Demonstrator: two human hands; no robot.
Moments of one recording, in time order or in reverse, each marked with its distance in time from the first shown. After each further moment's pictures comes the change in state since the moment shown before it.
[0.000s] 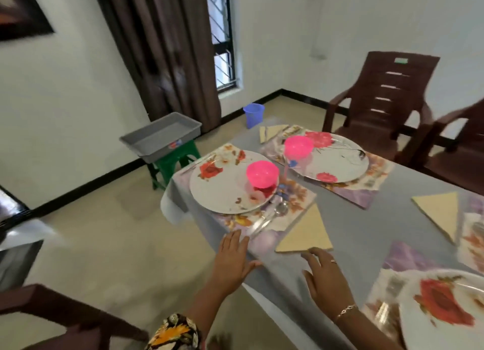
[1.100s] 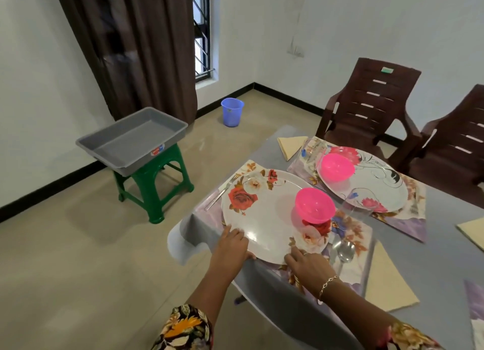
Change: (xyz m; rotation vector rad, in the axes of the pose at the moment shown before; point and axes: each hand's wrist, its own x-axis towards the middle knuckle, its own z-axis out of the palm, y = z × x) left_hand 0.160 -0.216 -0.025 0.071 0.007 0.246; right_hand 0.202 -0.129 0.114 -0.491 -0.410 -0.190
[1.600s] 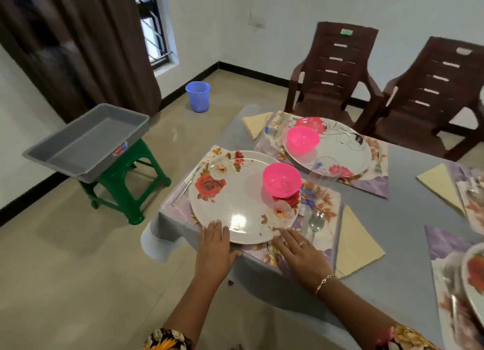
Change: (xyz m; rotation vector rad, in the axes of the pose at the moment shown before) left_hand -0.014 0.034 0.015 0.050 -0.018 -0.088; right_hand -0.056 0.007 0.031 0.088 0.288 0.130
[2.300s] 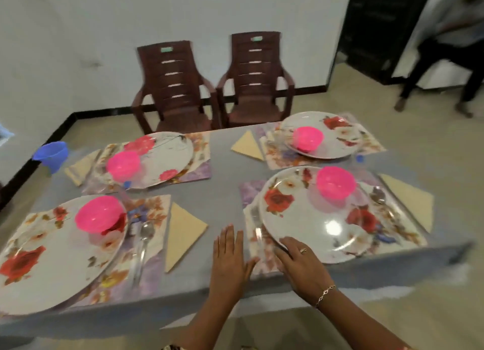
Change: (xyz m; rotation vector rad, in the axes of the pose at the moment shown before) left_hand -0.082 0.375 0.006 -0.237 0.008 0.623; right_hand -0.336 0.124 -0.089 0.011 0.144 0.605
